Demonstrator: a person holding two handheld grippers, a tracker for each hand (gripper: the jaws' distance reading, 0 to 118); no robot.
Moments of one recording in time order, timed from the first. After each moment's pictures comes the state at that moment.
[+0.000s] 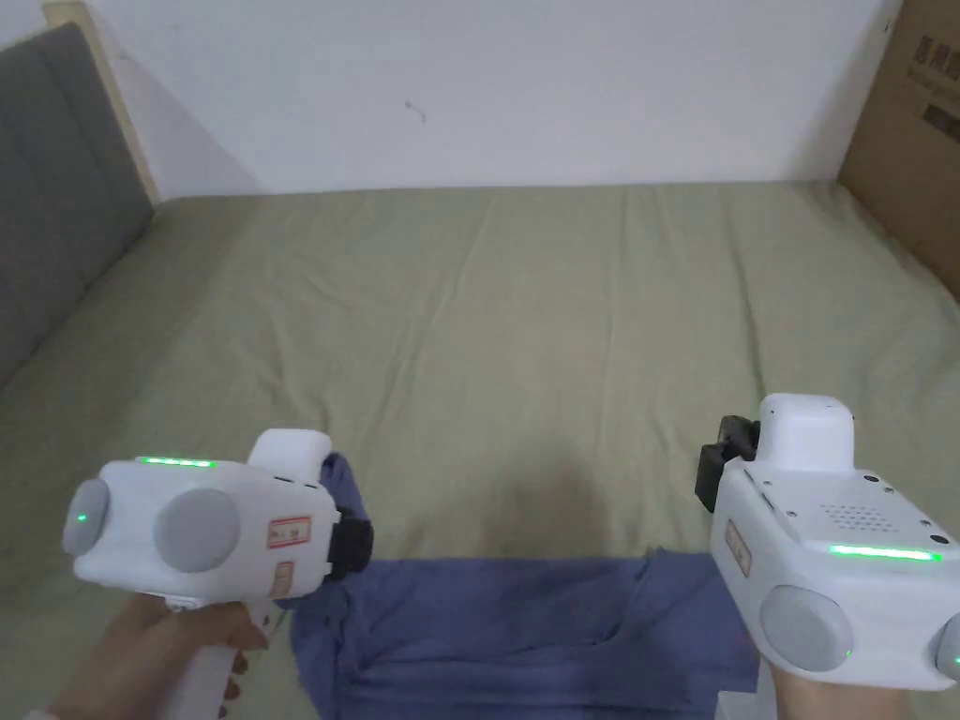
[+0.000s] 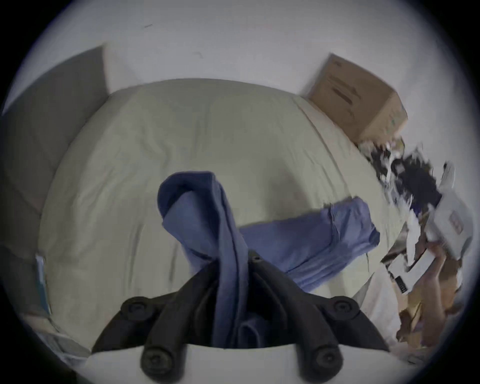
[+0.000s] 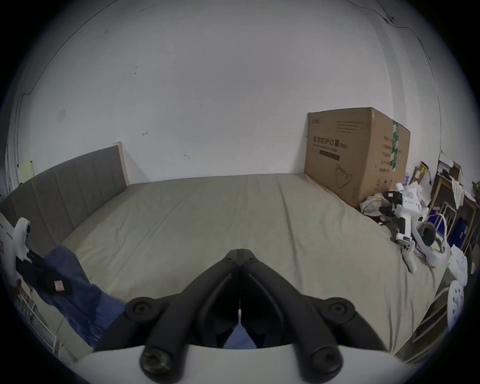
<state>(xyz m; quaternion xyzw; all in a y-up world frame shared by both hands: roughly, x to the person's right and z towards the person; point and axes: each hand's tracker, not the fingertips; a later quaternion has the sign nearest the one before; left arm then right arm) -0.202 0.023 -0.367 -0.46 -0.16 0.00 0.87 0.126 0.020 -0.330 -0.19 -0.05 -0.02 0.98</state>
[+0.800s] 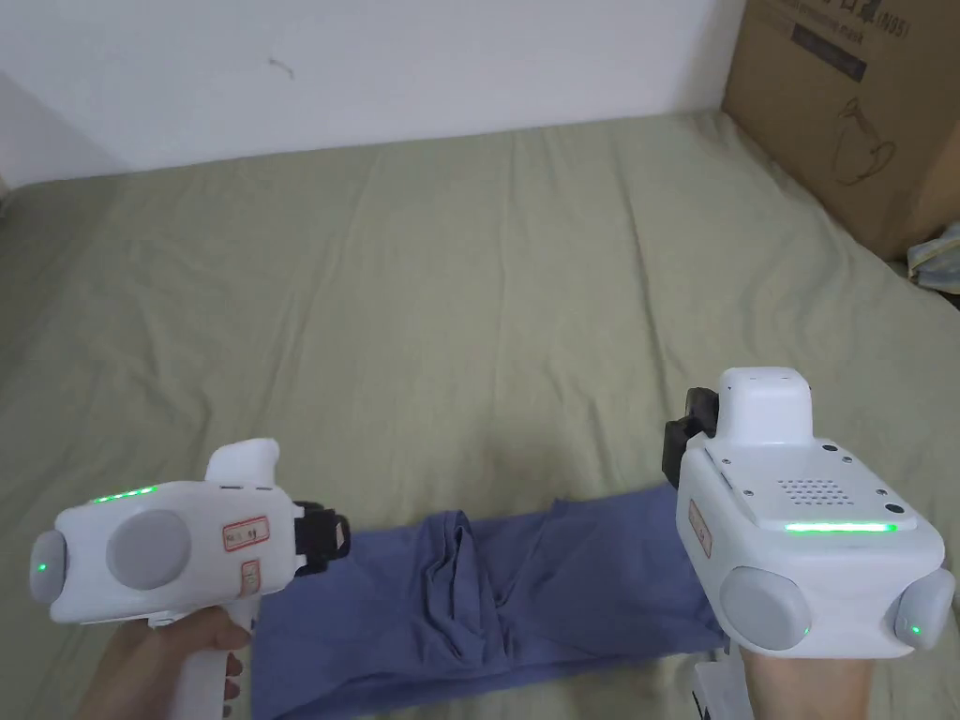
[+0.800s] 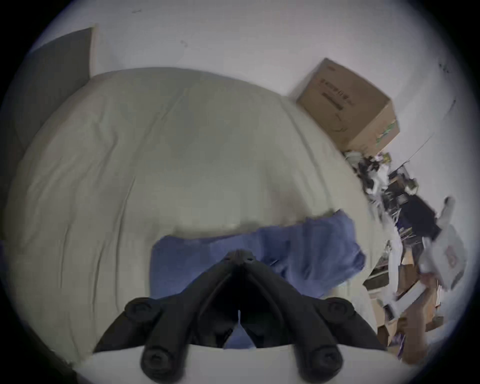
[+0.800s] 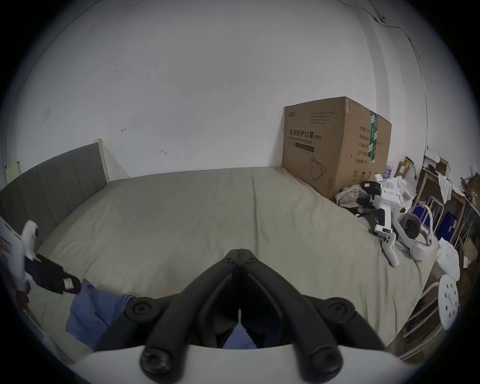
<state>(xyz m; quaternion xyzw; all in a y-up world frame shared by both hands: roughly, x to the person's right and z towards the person) -0.174 -0.040 -0.399 -0.49 -0.17 0.10 0.85 0.180 0.002 -0.313 -0.20 -0.09 -0.02 0.98</state>
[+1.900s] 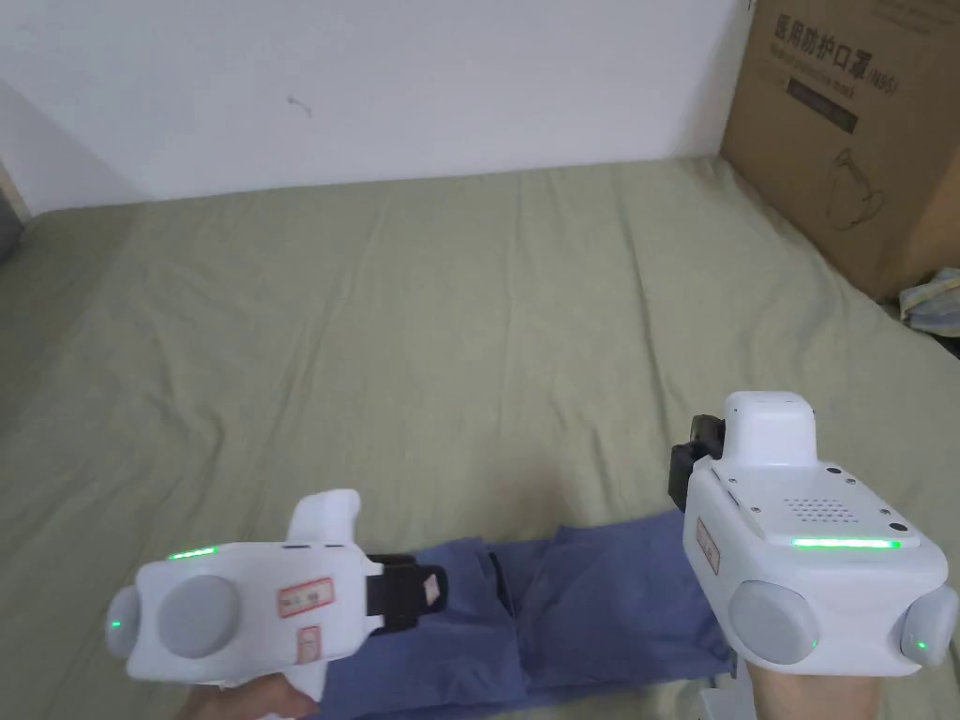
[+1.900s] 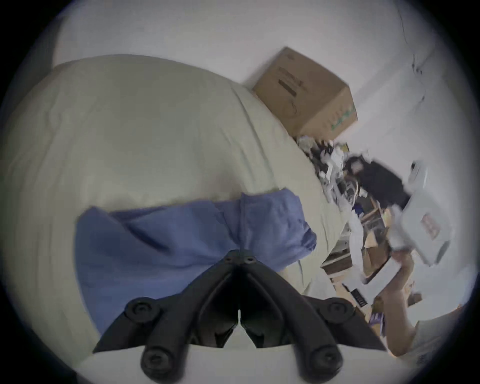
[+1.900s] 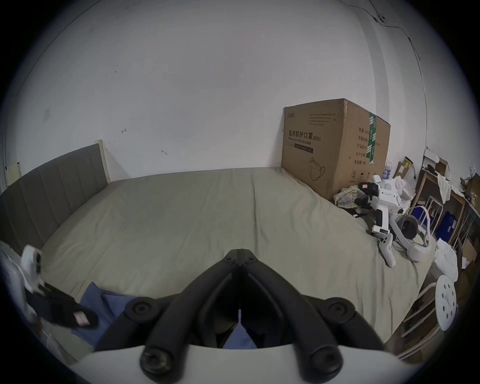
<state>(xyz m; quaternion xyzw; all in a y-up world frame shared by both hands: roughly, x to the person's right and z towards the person) -0.155 -0.026 -0.361 -0.45 -0.29 0.19 0.82 0.173 0.016 -0.306 -0.20 -0.09 -0.02 0.98</state>
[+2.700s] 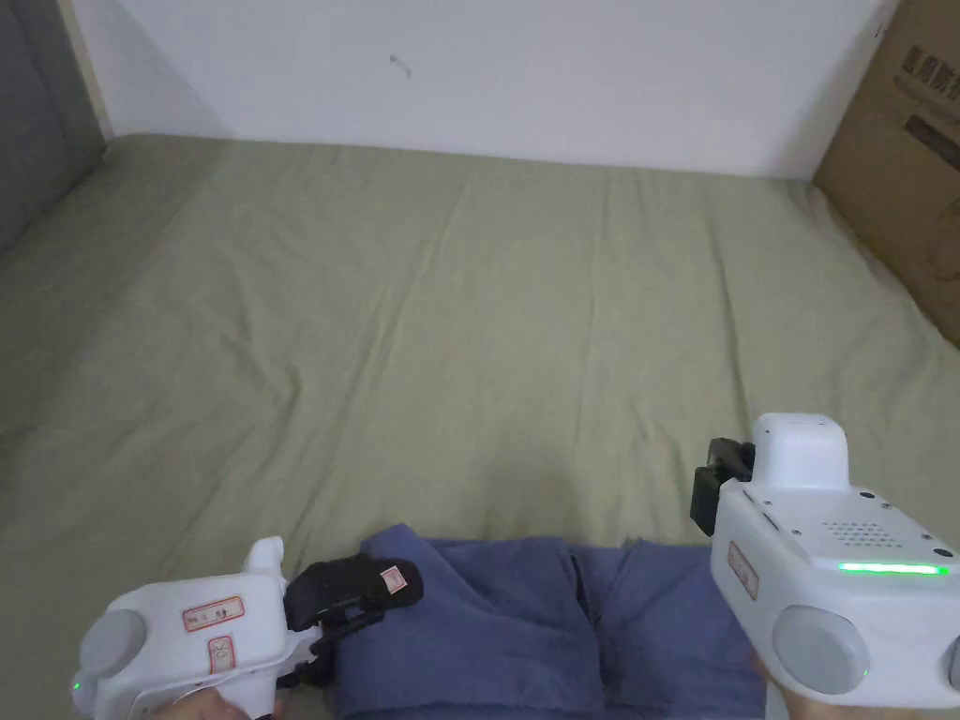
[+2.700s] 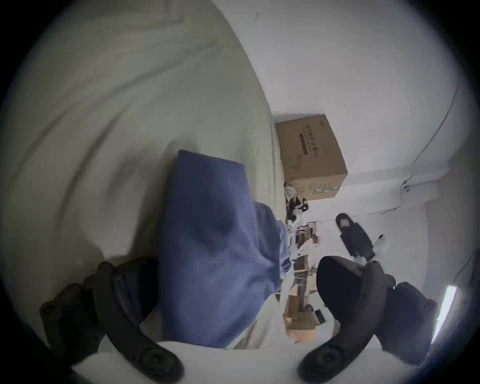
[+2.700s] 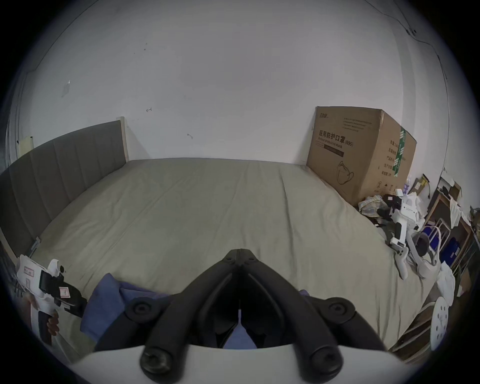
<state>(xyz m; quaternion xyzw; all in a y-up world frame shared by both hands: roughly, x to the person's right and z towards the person) -0.271 -0.155 -0.379 -0.45 -0.29 0.49 0.68 0.110 0.013 -0.334 -0.24 -0.04 0.03 0.97</state>
